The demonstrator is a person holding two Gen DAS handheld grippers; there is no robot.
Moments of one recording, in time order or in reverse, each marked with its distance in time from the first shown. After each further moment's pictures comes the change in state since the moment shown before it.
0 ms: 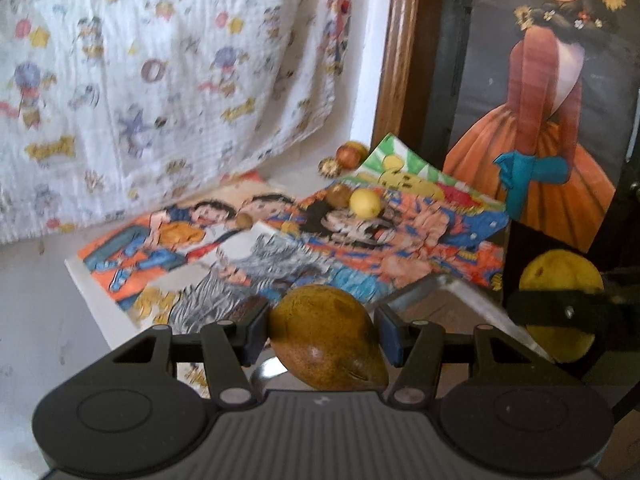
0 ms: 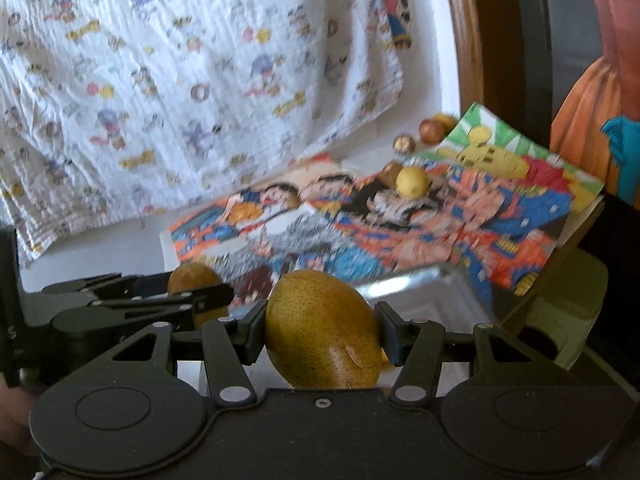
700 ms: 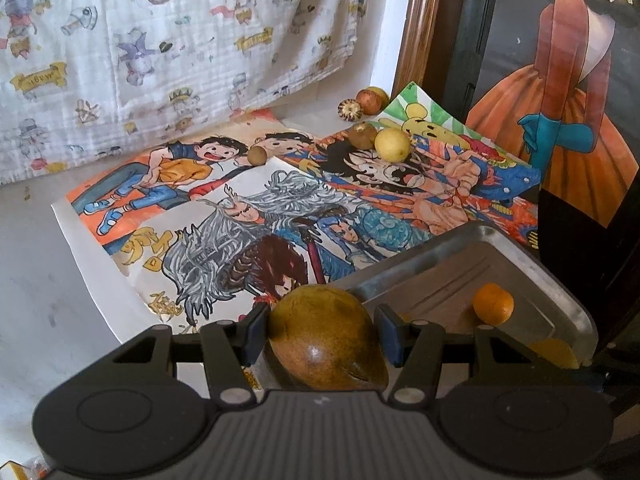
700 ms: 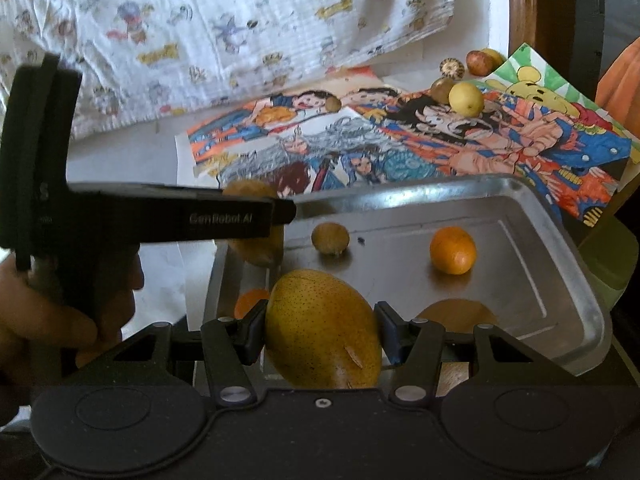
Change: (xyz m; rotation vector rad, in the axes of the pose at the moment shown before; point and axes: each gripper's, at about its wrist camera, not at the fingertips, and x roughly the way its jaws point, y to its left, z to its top) left arm 0.051 0.018 -0.024 -0.030 0.130 0.011; right arm 0.060 0.035 -0.058 -0.092 0.178 0.030
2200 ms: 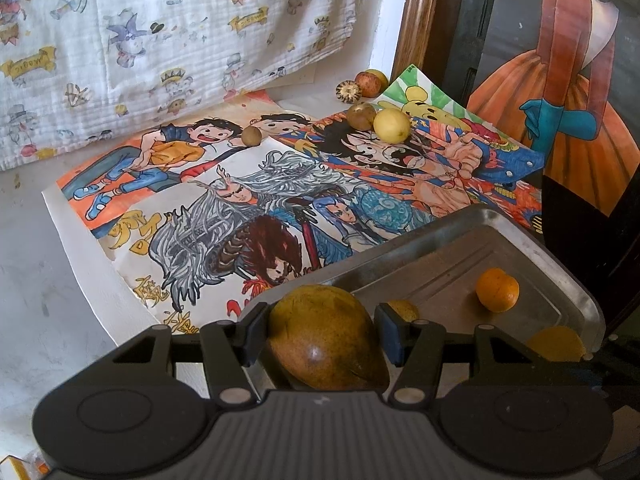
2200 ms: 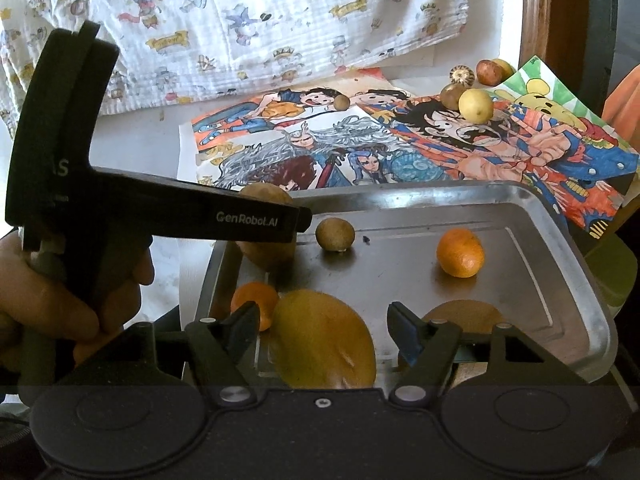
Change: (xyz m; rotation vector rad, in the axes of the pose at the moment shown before) left arm 0.012 -0.003 -0.005 0.004 0.036 -0.002; right arm 0.007 0.006 -0.006 -0.060 -0.023 -0.015
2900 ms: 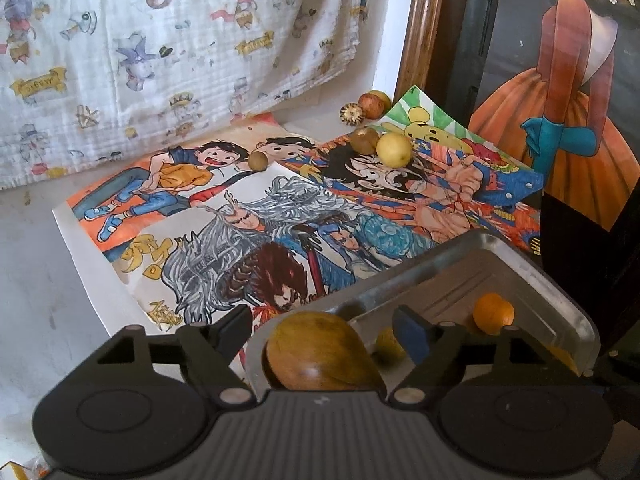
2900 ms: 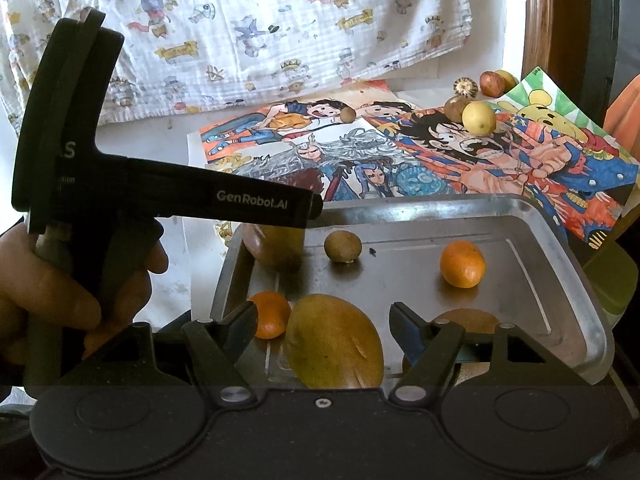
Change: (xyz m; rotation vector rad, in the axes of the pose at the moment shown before) left arm -0.014 0.002 0.011 -0.010 -0.054 0.008; right arm -0.009 0.005 0.002 -0.009 -0.030 0.007
